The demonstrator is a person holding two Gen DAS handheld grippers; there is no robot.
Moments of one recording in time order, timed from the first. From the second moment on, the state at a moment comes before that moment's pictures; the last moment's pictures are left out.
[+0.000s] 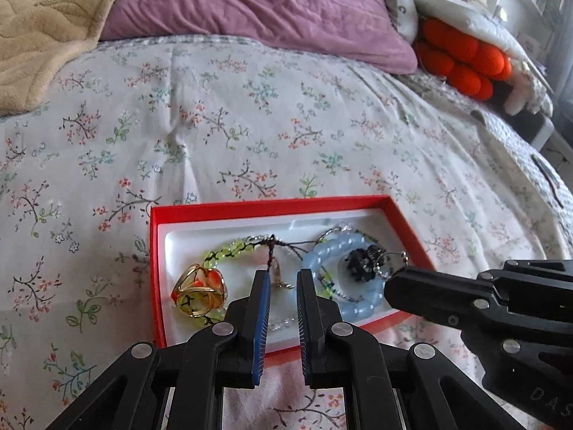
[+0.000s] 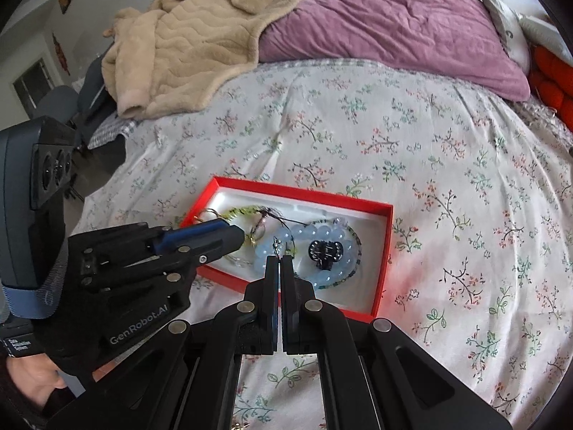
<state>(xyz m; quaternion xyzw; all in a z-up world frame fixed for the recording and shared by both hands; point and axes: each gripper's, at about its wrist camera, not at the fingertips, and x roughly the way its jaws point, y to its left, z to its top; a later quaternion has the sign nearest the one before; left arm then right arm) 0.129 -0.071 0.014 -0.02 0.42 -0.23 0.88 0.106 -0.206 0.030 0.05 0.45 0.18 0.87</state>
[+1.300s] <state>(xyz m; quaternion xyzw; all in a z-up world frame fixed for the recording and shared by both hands) 0.088 -0.055 0.030 0.06 0.40 -0.21 0.89 0.101 -0.235 0.036 0.09 0.46 0.16 0.87</state>
